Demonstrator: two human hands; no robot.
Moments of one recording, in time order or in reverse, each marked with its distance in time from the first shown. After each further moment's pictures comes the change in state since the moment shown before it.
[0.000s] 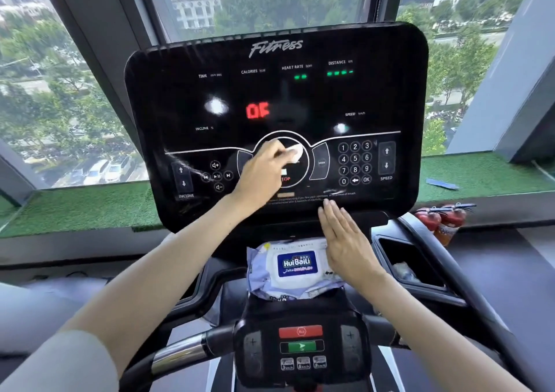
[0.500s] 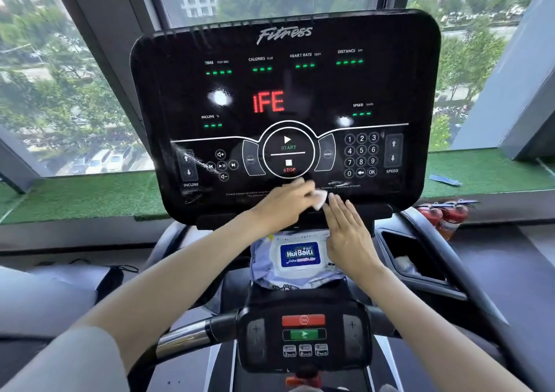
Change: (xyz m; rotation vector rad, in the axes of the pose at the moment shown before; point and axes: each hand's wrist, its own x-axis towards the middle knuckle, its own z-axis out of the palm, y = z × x) left_hand -0.044 0.027 0.026 0.065 -0.344 0.280; right_hand 0.000 -0.010 -0.002 0.062 0.010 0.089
